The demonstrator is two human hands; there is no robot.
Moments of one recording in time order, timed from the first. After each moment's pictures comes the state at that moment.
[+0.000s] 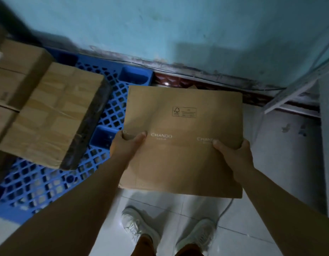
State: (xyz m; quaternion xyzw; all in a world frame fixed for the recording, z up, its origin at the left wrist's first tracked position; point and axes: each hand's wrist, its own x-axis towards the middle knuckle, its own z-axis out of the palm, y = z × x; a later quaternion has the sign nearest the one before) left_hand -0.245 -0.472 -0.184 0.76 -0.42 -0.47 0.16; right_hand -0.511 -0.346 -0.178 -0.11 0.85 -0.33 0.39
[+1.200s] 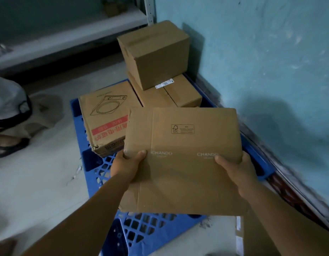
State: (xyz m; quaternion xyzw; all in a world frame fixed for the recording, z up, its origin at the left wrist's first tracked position) left_hand 0.079 -0.586 -0.081 0.86 -0.10 -0.34 0.36; right_hand -0.188 -0.707 -0.103 -0.46 0.68 -0.21 0.53
